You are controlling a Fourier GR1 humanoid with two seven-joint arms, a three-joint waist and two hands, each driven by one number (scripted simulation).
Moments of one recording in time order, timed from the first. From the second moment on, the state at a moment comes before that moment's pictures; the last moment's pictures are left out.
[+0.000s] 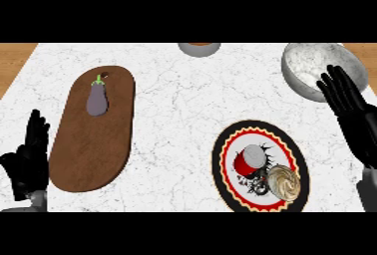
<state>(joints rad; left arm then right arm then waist) 0.01 0.32 0.02 -1.47 0.07 0.42 -0.04 -0.16 -0.43 0.00 -1.65 -0.27 0.07 -0.03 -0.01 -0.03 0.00</state>
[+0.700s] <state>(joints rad) -0.11 0.24 -0.17 -1.54 0.12 0.23 0.03 0.02 -0.33 0.30 -1.76 -0.04 0.09 -0.25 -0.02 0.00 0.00</state>
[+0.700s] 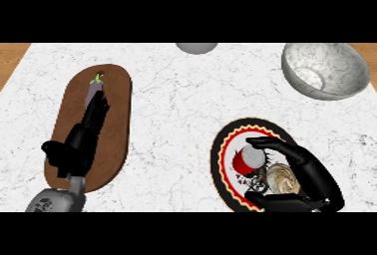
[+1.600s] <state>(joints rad) -0.12 0.19 -0.19 -1.56 0.08 0.20 0.06 -0.02 -0.46 0.17 -2.13 -0.01 0.11 0.22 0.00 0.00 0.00</state>
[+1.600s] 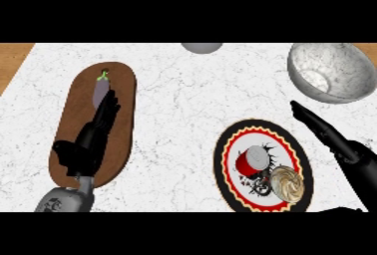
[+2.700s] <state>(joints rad) -0.16 0.14 -0.12 -1.51 0.03 0.14 0.05 -0.05 -0.40 0.20 -1.96 0.06 0.38 0.35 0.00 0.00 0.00</state>
